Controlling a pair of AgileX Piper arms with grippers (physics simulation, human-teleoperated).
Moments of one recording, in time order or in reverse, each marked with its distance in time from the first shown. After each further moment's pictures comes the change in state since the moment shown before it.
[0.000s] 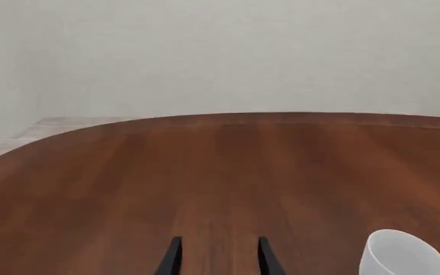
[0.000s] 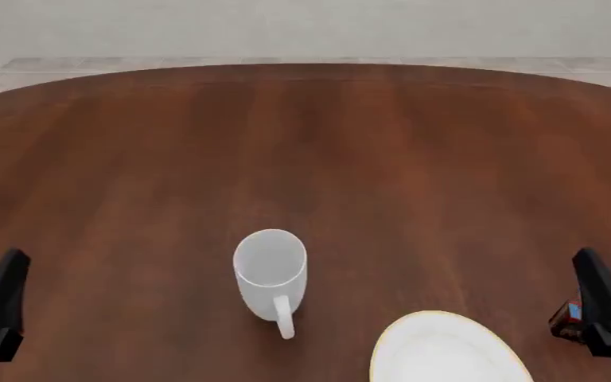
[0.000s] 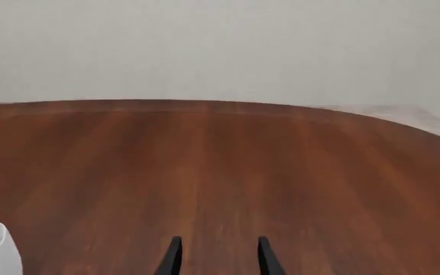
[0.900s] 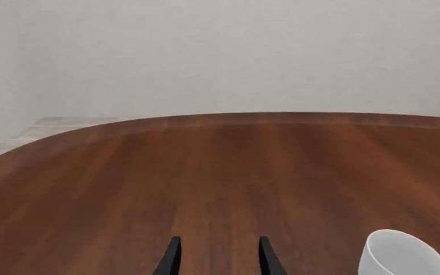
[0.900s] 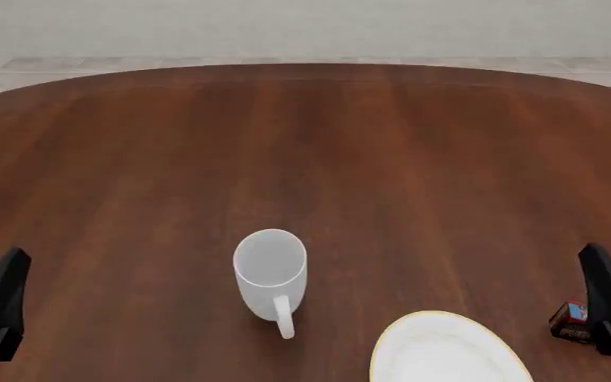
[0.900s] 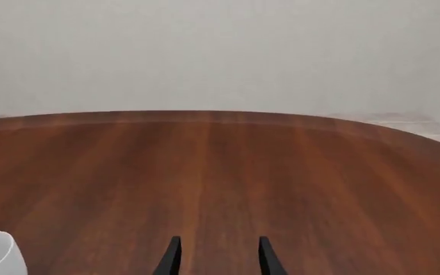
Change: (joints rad) left arm -0.002 0.002 -0.004 0.004 -0.001; right arm 0.002 -0.024 -0.013 0.001 0.018
